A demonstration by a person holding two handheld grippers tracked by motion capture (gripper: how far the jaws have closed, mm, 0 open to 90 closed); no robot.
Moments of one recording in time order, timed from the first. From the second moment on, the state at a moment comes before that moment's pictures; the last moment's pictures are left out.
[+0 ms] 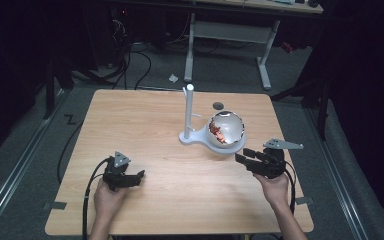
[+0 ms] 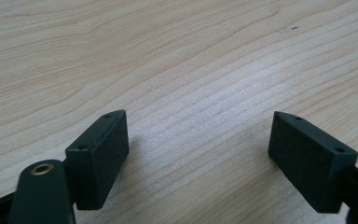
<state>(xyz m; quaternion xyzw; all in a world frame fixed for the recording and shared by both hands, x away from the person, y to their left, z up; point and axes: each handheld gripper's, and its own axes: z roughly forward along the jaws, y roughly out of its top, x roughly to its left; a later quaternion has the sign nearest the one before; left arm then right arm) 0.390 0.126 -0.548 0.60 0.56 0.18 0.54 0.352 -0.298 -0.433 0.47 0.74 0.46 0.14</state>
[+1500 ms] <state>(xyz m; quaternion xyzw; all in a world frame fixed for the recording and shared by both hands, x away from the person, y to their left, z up) 0.390 0.126 -0.548 0.60 0.56 0.18 0.54 0.341 -0.230 -0.531 0.43 0.81 0.36 0.18</state>
